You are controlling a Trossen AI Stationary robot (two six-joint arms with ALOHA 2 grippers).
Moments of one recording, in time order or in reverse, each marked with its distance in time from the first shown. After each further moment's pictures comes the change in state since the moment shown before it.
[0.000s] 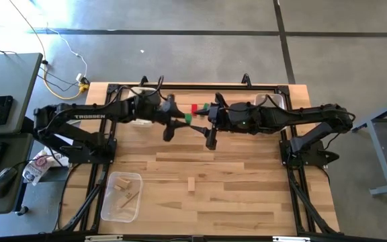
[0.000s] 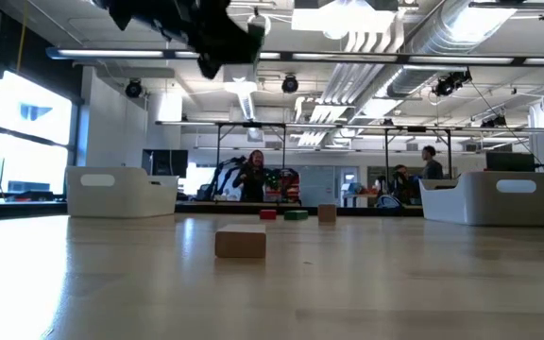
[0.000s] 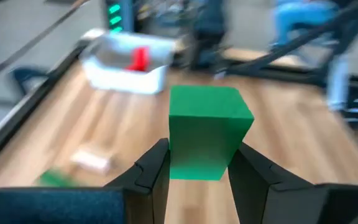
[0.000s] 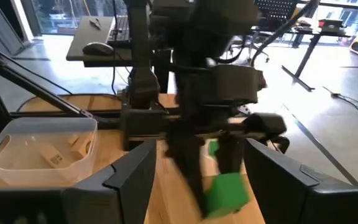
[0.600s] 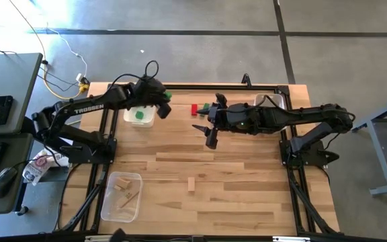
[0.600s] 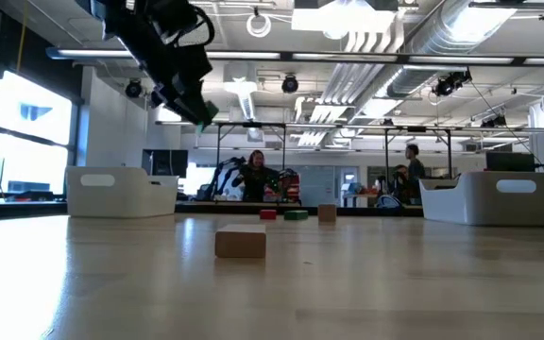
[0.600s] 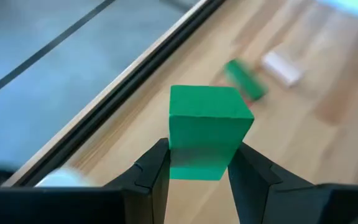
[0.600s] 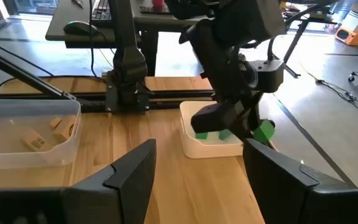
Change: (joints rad) left arm 0.268 0.000 0.025 -0.383 -0.355 -0.052; right arm 0.000 0.000 0.000 -0.073 0.053 0.002
